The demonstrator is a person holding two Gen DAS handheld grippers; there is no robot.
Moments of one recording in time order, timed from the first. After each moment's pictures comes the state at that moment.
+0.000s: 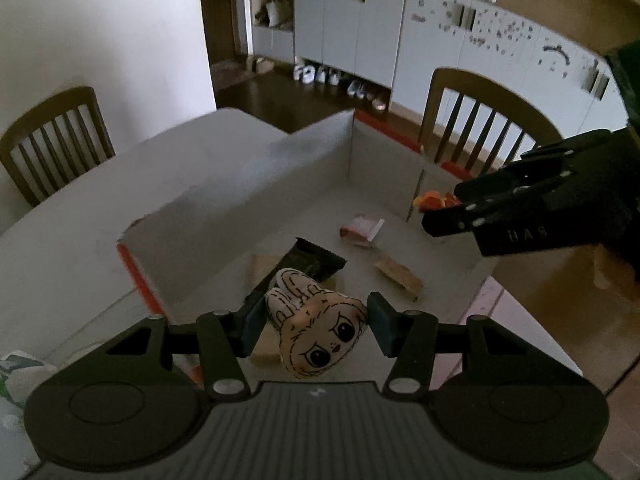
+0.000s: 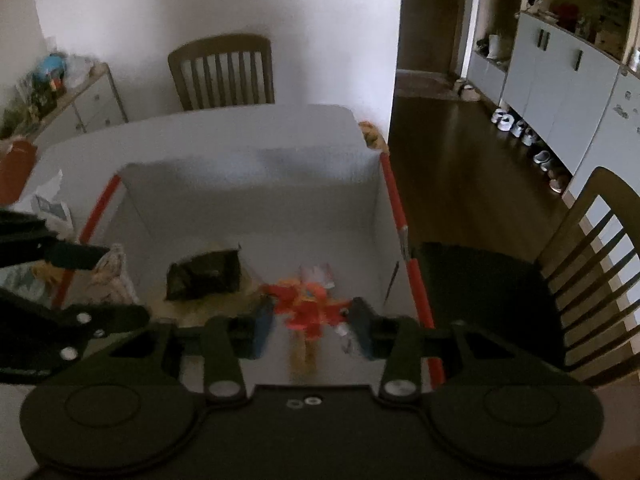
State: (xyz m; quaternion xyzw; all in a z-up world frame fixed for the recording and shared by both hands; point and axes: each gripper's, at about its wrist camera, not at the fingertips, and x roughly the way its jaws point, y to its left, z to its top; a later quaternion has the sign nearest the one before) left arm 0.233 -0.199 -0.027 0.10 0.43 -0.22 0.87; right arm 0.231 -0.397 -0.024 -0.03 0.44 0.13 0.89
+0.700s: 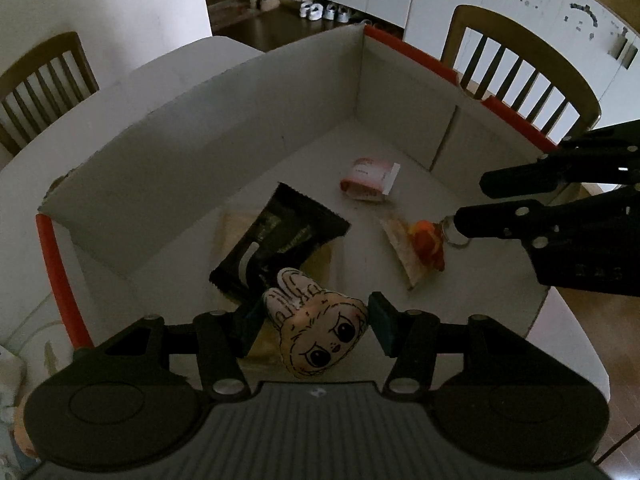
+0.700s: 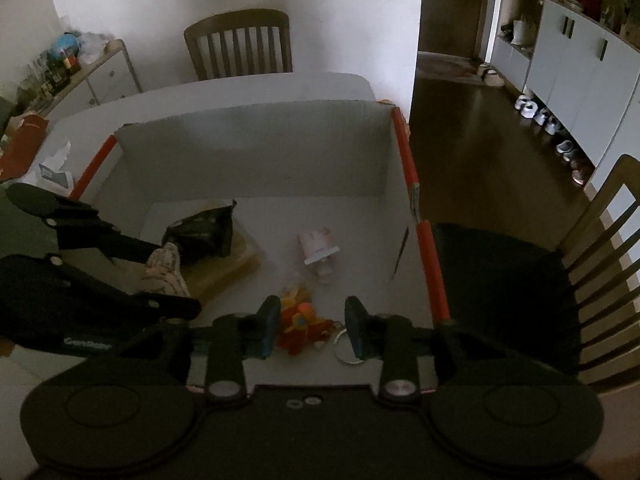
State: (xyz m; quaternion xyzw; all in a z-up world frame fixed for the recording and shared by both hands) left arm 0.270 -0.226 -0.081 0.11 0.51 -0.20 0.83; right arm 0.242 -0.413 -0.048 -0.03 0.46 0.16 0.87
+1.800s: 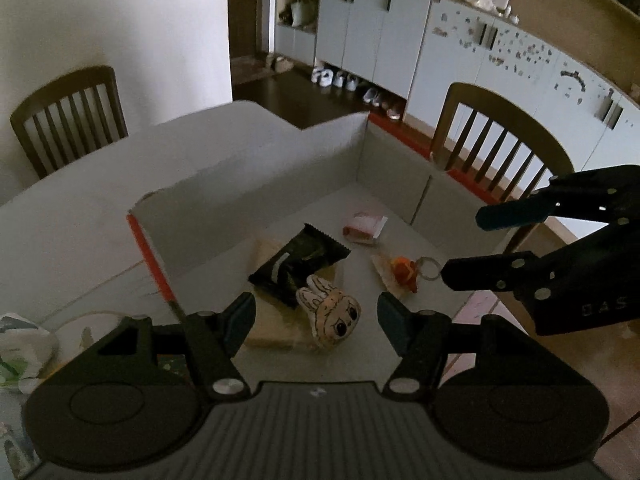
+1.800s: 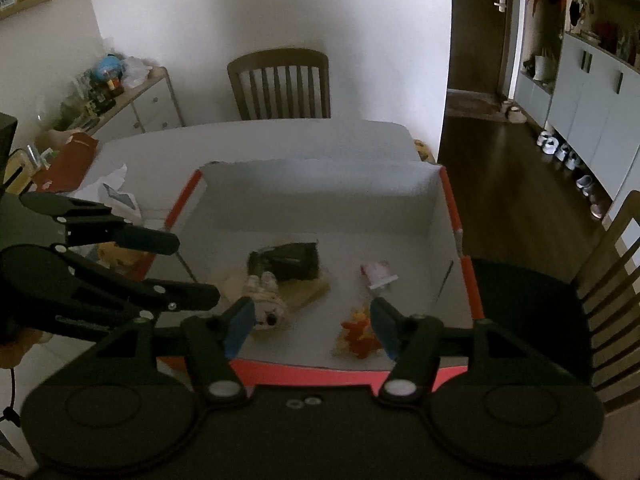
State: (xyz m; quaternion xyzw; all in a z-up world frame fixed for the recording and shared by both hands) left arm 0.212 -0.180 -0.018 0.06 0.42 -0.20 0.88; right arm 0.193 -0.386 0.009 -0.03 0.41 0.21 0.89
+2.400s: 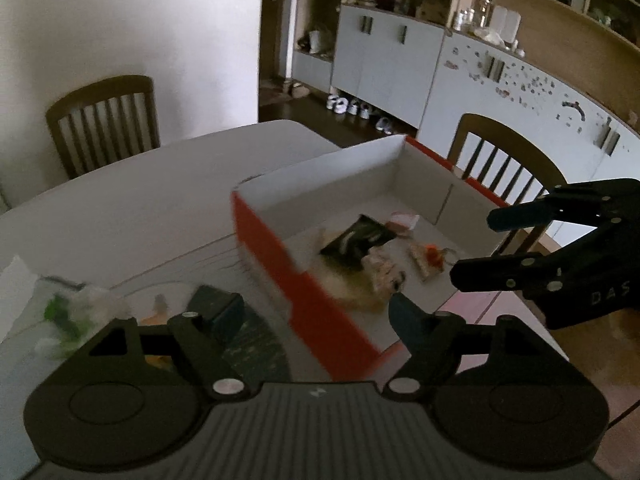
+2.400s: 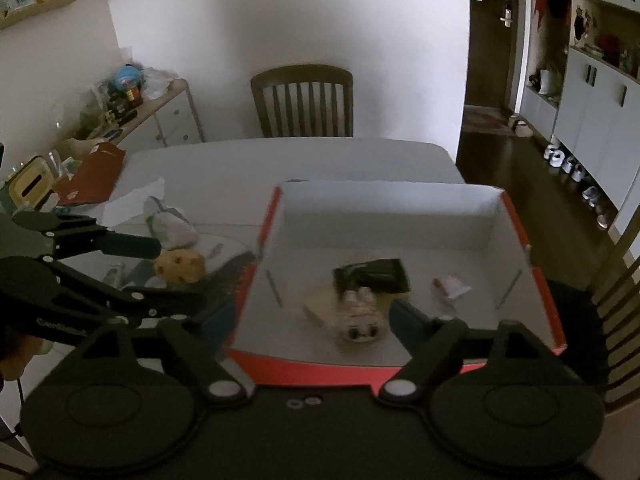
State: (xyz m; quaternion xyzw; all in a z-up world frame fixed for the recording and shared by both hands) left arm 0.159 -0.084 0.006 0.03 0.39 -0.19 0.90; right arm 0.152 -0.303 0.030 -0.02 0.39 0.21 0.90
